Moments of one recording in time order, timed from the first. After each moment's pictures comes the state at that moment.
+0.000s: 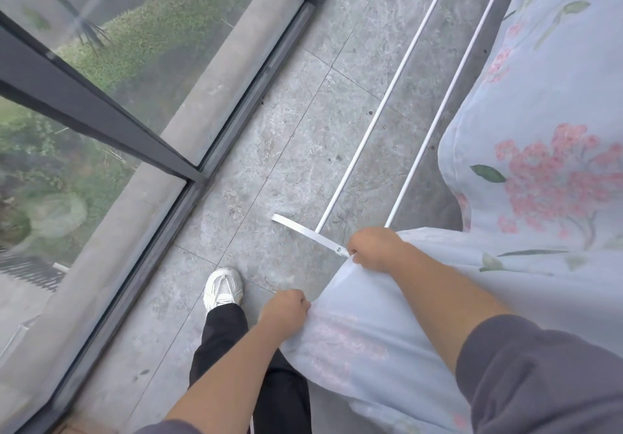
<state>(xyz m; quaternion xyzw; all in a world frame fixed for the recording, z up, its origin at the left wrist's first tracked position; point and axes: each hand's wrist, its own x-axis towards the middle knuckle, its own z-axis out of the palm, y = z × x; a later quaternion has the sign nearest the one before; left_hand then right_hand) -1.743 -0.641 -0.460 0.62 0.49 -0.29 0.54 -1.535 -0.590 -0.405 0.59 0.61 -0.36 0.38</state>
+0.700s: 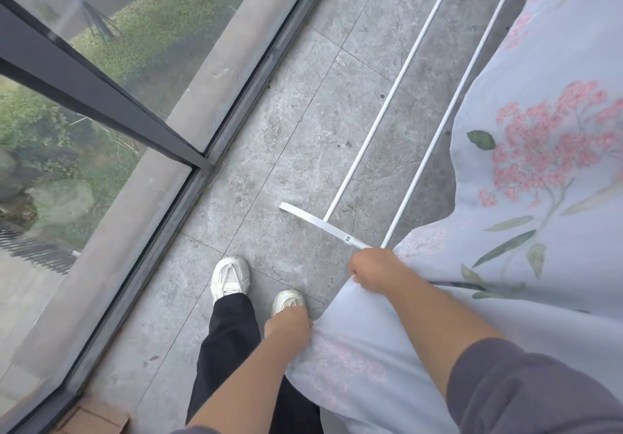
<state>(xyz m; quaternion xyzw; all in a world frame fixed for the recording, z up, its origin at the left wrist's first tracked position) -1.753 -0.690 -0.478 0.62 0.47 -0.40 0.48 -1.558 -0.649 -0.444 0.59 0.60 -0.38 0.39</state>
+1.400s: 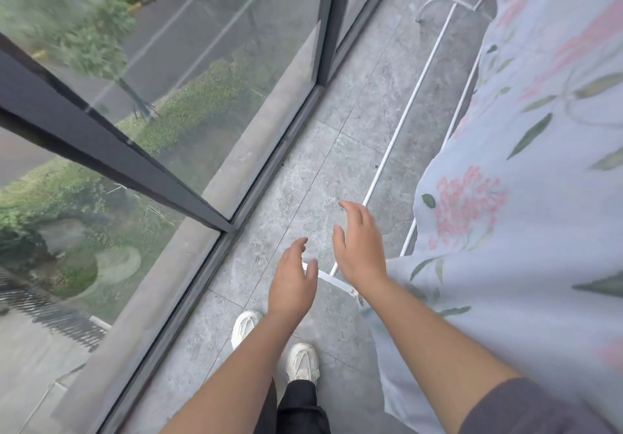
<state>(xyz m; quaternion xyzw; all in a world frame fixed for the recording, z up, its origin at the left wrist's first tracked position) -1.721 -0.554 -0.329 0.61 0.60 0.10 0.51 -1.586 -0.547 -0.308 0.81 0.51 -0.22 -0.18</state>
